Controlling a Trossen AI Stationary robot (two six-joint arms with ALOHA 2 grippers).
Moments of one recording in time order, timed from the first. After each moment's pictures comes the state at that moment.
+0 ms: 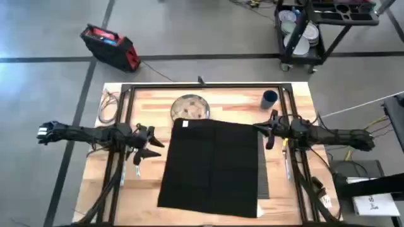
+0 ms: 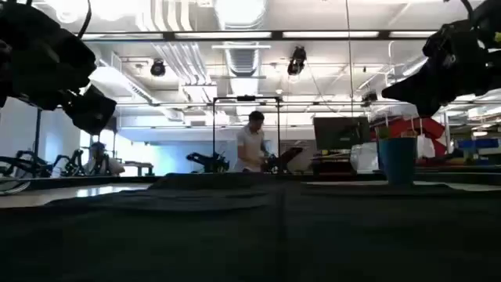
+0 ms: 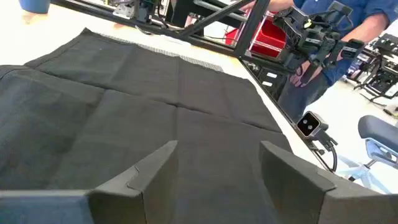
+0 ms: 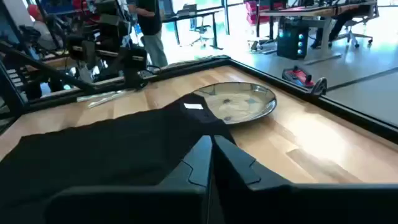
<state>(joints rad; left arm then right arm) -0.03 0.35 0.03 0.09 0.25 -0.30 -0.09 0.14 0.03 0.00 0.16 0.17</state>
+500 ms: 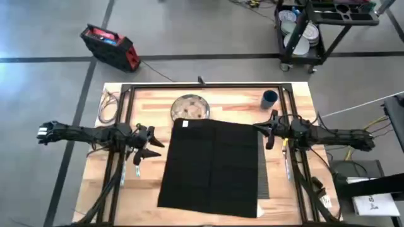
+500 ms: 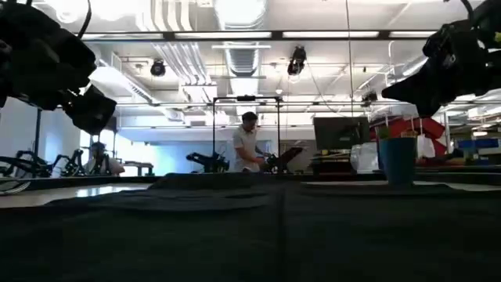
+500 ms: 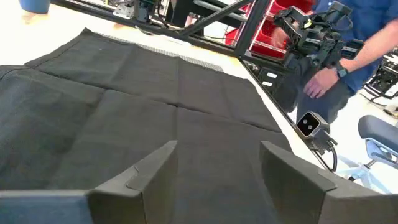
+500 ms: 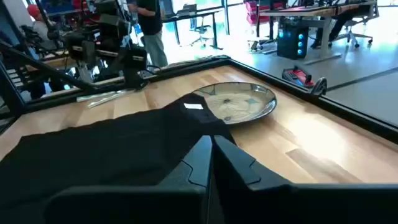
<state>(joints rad) -0.03 0.35 0.03 0.09 0.25 -0.30 -0.09 0.14 0.03 0.00 0.16 0.17</state>
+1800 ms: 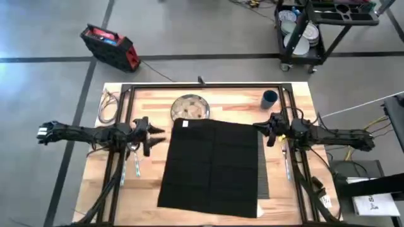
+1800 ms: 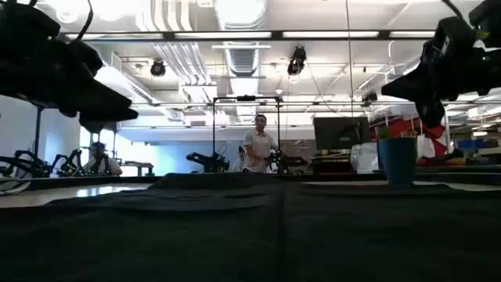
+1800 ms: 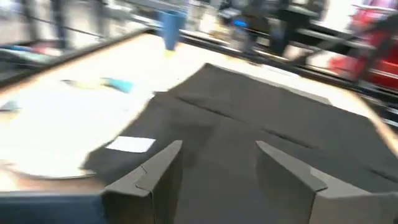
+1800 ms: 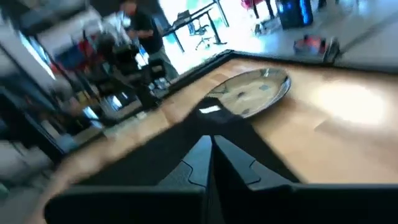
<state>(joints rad) -0.03 0.35 0.03 0.09 -0.25 -0.27 -0.09 0.14 0.03 0.06 0.16 0.65</state>
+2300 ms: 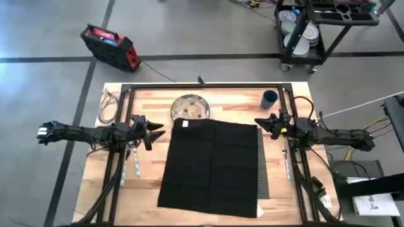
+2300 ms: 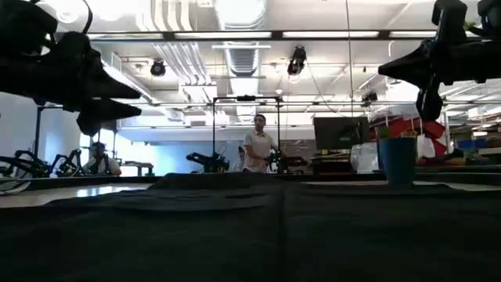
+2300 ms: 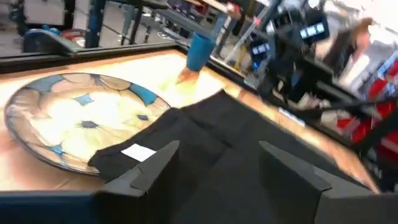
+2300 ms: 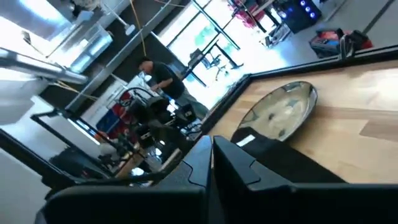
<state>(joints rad) -0.03 0.35 0.03 0.16 -0.36 -0.53 -0.09 0.14 0.03 0.18 0.21 0.80</state>
